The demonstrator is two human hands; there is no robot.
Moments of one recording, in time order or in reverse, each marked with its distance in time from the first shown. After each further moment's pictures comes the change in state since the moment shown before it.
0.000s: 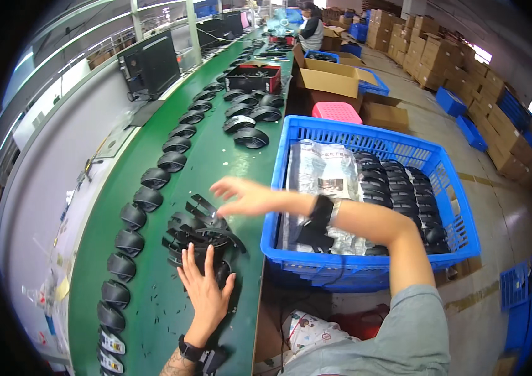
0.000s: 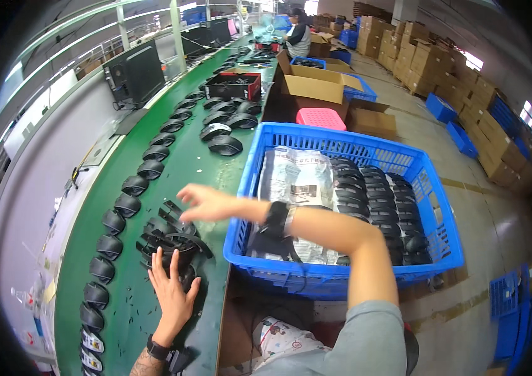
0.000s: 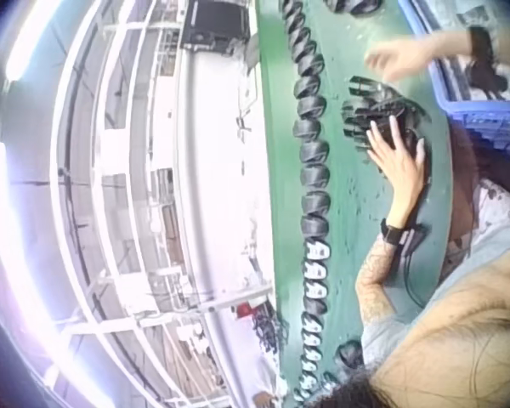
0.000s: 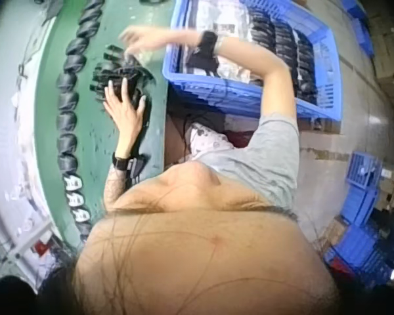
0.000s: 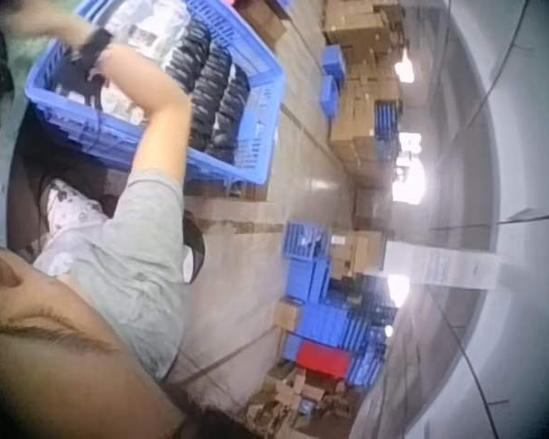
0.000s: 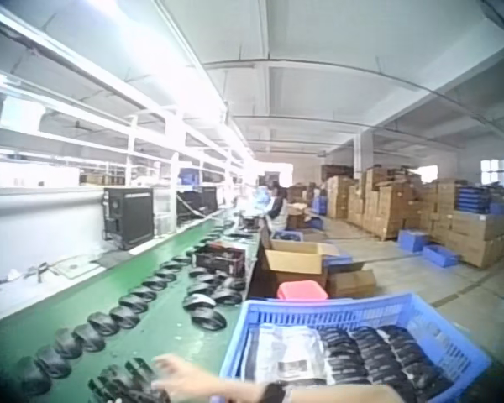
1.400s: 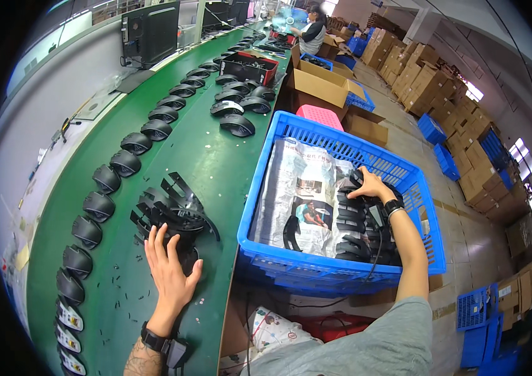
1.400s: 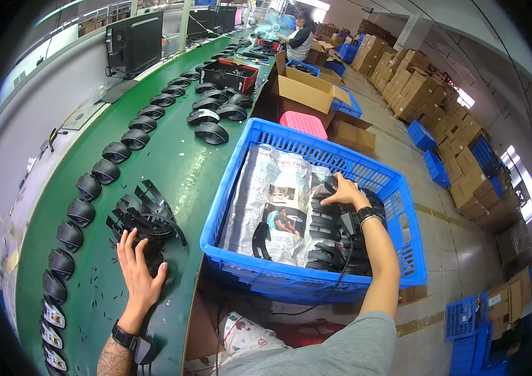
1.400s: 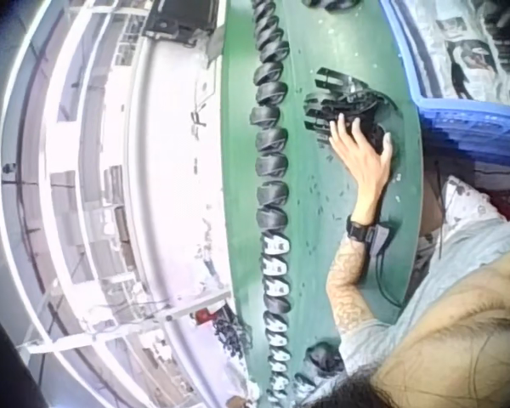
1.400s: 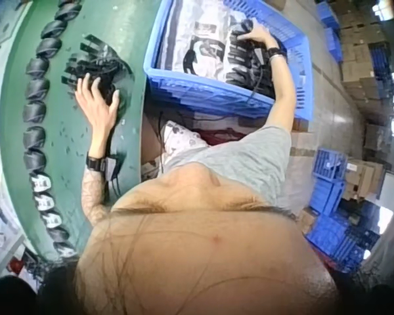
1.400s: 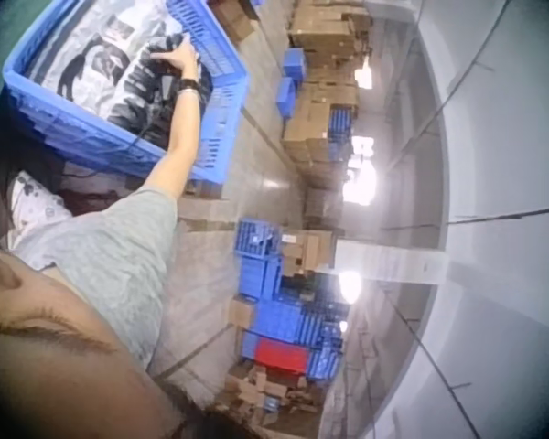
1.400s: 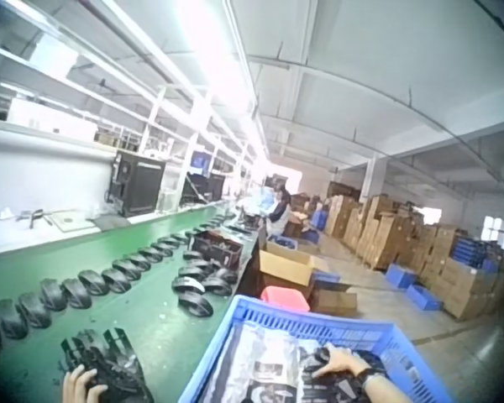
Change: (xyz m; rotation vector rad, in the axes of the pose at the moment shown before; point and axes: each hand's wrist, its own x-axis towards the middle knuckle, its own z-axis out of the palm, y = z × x) left_hand -0.003 -0.016 0.007 -0.107 0.151 0.055; right_hand -0.268 0.117 -0.224 -0.935 0.369 0.836
